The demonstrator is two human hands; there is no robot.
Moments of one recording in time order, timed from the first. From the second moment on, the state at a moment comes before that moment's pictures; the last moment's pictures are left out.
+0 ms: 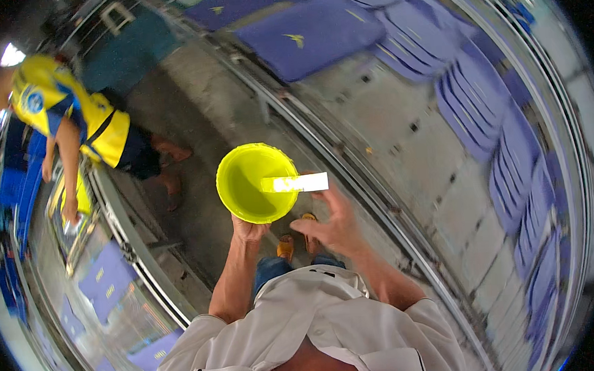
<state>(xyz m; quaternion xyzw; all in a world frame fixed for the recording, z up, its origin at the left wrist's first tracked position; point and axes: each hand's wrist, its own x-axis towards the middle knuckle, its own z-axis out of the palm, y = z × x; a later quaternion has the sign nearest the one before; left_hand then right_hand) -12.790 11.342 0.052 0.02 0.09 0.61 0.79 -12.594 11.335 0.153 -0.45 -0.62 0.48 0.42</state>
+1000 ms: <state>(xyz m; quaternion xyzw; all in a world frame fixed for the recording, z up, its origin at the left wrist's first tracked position) -12.291 11.045 0.083 0.12 -0.07 -0.09 0.99 -12.212 10.872 0.309 -0.82 -0.53 -0.08 0.18</state>
